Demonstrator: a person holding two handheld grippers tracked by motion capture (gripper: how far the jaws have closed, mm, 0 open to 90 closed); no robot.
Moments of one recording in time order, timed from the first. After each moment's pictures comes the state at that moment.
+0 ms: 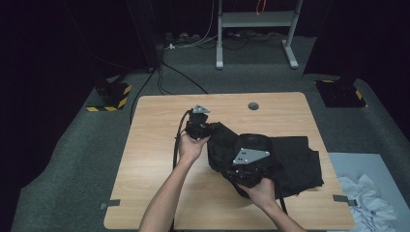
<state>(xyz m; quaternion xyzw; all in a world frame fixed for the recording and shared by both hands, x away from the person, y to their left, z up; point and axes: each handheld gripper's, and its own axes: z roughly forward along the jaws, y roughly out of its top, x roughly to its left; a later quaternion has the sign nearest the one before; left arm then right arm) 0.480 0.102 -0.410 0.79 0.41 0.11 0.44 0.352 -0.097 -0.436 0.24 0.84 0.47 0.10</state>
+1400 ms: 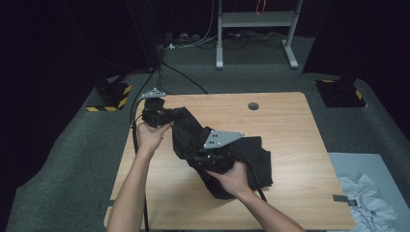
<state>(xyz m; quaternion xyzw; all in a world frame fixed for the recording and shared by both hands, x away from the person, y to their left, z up) 0.456 0.223 -0.333 0.76 0.42 0.13 0.49 0.356 -0.017 -0.363 0.16 0.82 0.55 0.05</state>
